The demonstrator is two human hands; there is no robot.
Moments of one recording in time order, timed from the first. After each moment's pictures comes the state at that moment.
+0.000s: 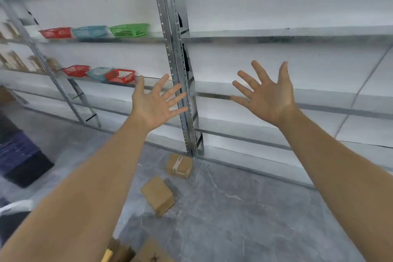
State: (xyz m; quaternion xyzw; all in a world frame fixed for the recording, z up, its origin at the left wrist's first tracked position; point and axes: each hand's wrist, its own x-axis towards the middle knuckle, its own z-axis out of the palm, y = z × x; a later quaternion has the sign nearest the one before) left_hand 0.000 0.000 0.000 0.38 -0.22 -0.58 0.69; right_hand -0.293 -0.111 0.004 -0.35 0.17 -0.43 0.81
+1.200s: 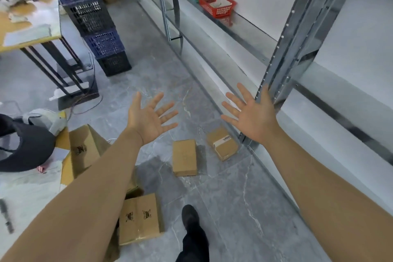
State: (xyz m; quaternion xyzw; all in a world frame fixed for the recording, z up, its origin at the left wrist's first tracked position) left_hand 0.224 -0.099 -0.214 0.45 0.09 -0.37 0.81; right_hand 0.084 -0.365 -0.188 -0.37 0.22 -0.03 0.90
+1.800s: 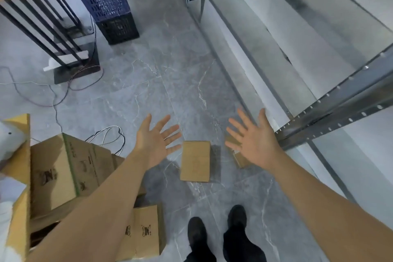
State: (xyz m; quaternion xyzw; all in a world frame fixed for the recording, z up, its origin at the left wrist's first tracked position) left_hand 0.412 -0.129 -0.420 0.48 0.24 -0.37 0.76; right_hand 0.310 -0.404 -0.404 -0.36 0.31 0.12 0.87
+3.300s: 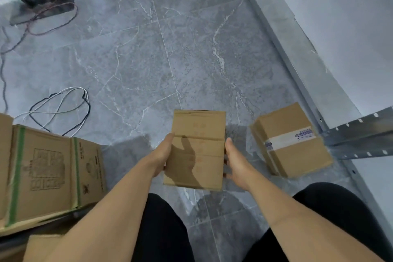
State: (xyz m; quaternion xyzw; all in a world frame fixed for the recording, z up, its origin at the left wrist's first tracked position) left_hand 0.439 -0.164 -0.916 0.71 0.27 -0.45 0.47; right_hand 0.365 -0.365 -0.954 -0.51 0.42 0.32 0.68
